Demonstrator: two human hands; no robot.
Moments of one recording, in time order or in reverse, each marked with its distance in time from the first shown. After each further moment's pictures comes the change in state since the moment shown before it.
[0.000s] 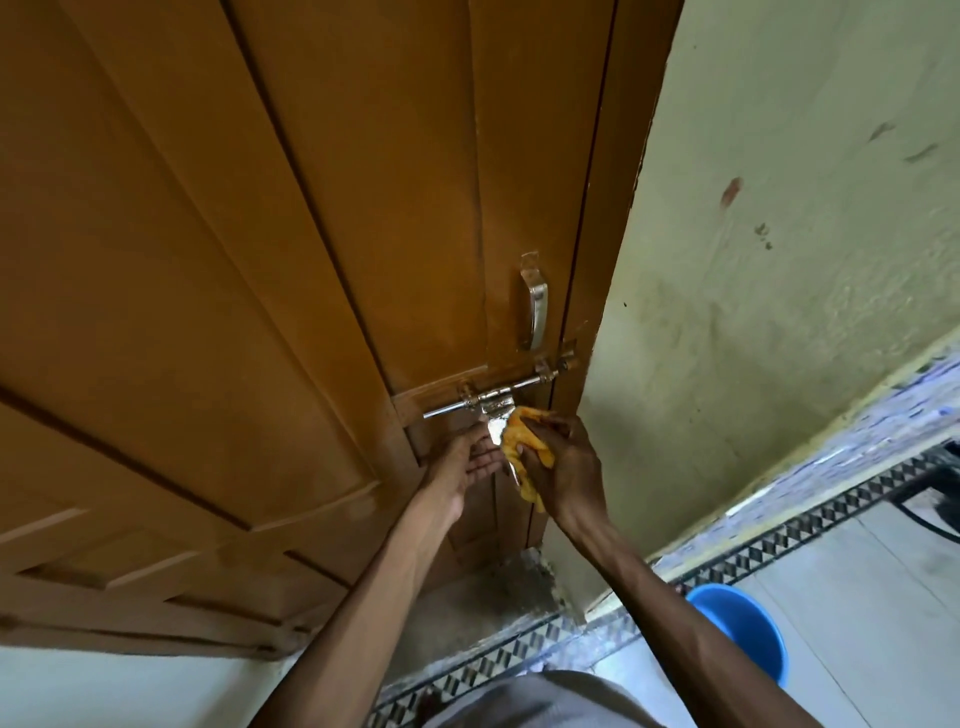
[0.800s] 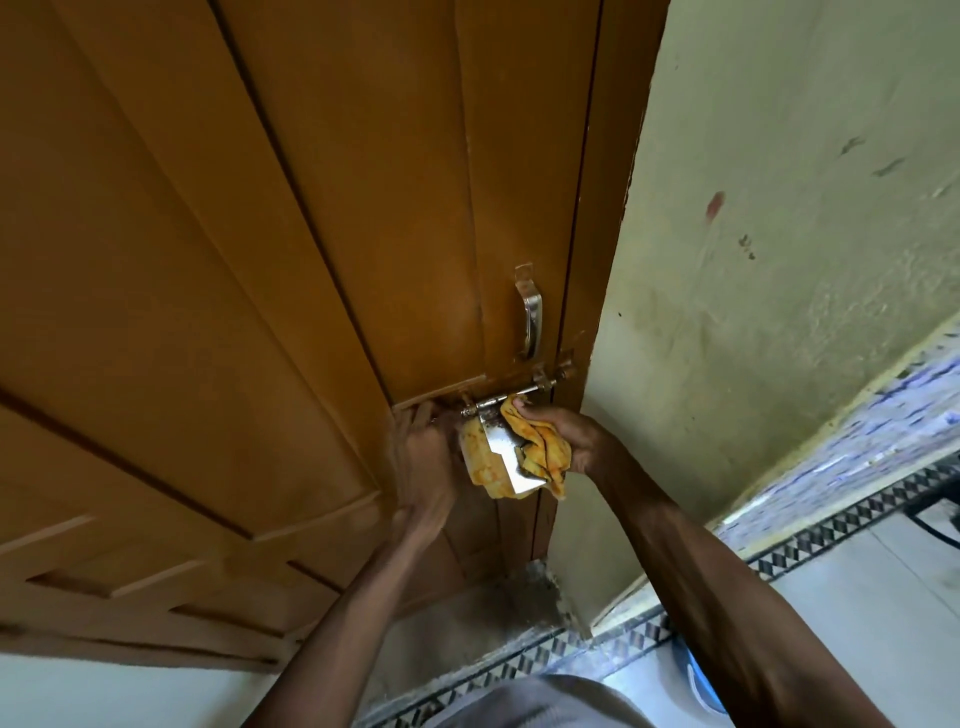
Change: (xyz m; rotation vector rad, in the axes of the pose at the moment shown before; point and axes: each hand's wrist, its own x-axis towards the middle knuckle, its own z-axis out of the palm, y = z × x) left_hand -0.011 0.014 -0.021 1.327 0.481 1.005; right_hand 0.071 -0.032 -0.037 0.929 -0.777 0.650
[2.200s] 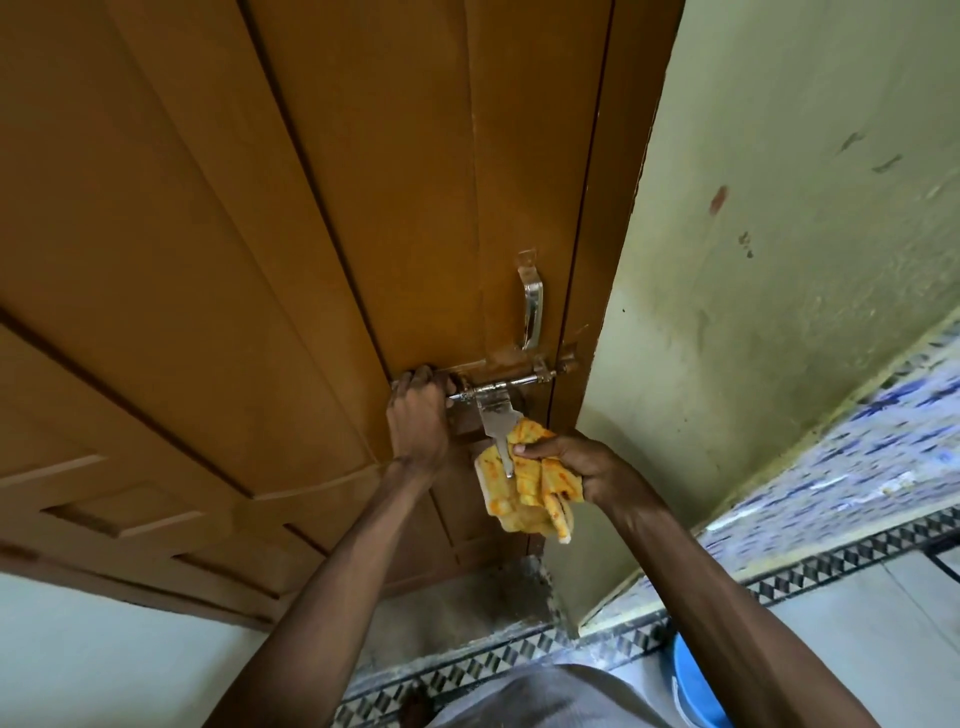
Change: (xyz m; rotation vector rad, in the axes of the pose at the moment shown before) left_hand 0.019 0.015 -0.005 0.147 -0.025 -0.138; right_hand -0.034 0.025 -0.003 -0.168 0.140 0.103
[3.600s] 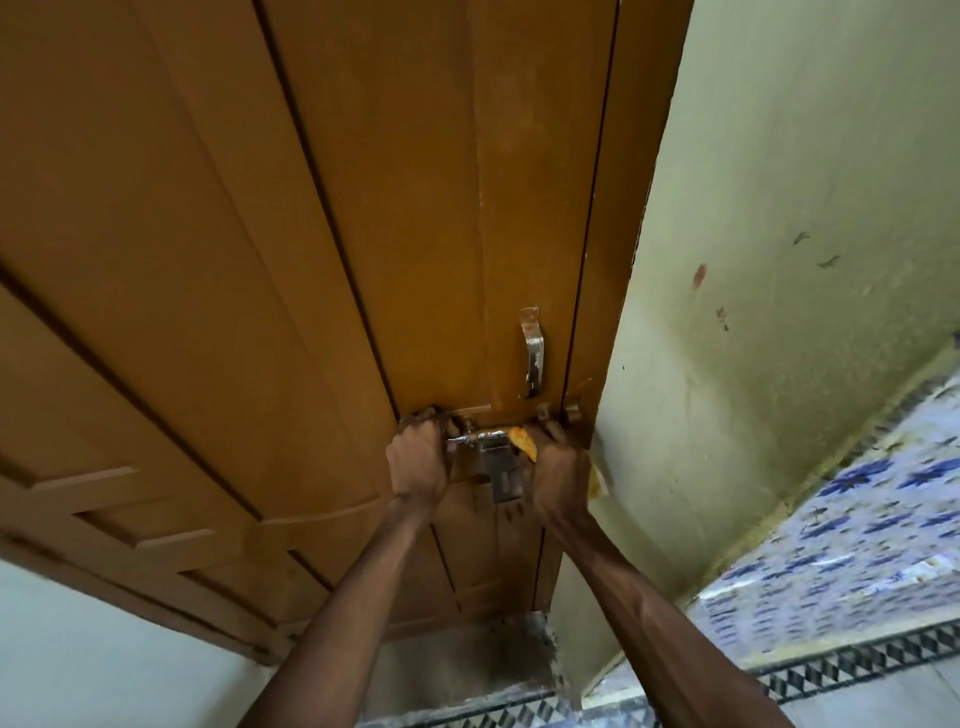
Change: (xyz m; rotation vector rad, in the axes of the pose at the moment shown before) left_hand 0.000 0.003 -0.007 -0.100 0.017 -0.118; right_hand 0.023 -0.008 0.022 -1.044 0.826 -0.861
